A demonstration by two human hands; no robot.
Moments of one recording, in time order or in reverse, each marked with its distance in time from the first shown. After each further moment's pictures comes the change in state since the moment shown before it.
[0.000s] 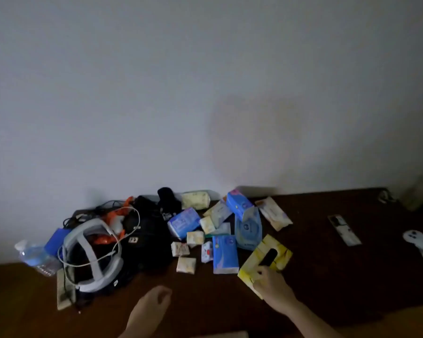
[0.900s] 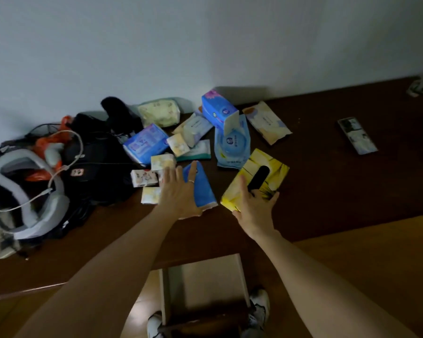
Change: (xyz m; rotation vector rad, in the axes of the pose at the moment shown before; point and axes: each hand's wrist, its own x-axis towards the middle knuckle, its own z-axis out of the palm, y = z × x) left_hand 0.177 0.100 0.149 0.874 0.119 0.491; right_hand 0.114 0.069 0.092 -0.310 0.334 -0.156
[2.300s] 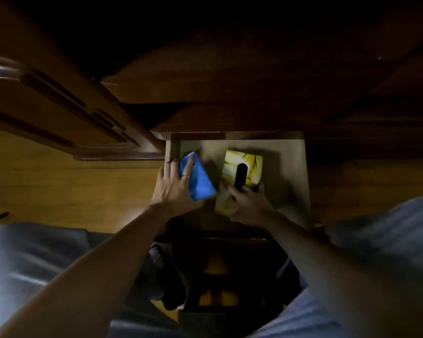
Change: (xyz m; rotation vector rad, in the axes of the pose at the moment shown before) left_hand -0.183 0.016 0.608 -0.143 -0.004 -0.187; right_hand -0.140 0.060 0.598 -0.064 -0.569 -0.487
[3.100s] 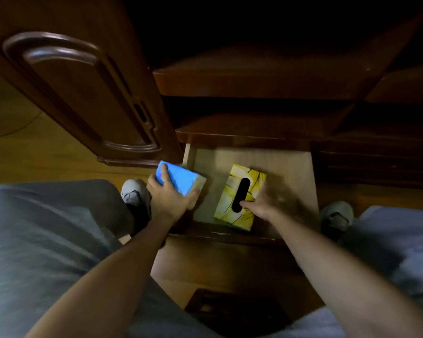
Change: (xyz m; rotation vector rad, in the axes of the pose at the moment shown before) left_hand -0.067 -0.015 0.035 -0.509 0.279 -0.586; right_hand 0.009 -0.004 0.008 0.681 0.140 0.483
